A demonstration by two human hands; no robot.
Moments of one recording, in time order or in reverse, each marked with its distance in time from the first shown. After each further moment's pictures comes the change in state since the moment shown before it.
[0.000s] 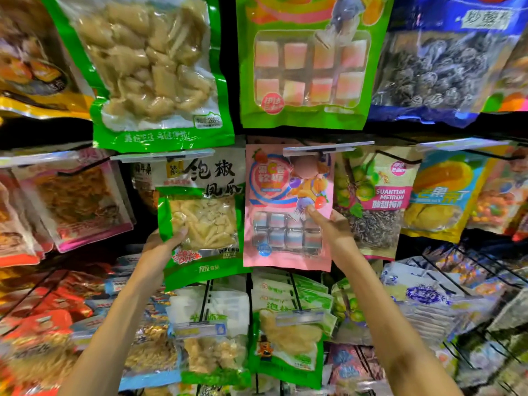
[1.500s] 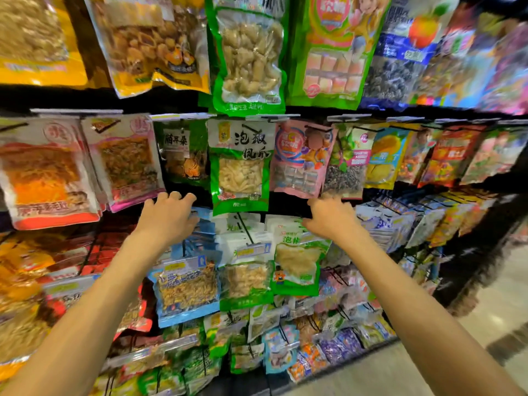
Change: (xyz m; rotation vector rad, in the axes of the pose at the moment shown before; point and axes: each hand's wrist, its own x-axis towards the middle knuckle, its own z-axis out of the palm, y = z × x) left_hand -0.072 0.053 -0.175 1.558 -0.272 0.627; right_hand -0.241 -0.081 0.127 -1.744 -0.046 0.065
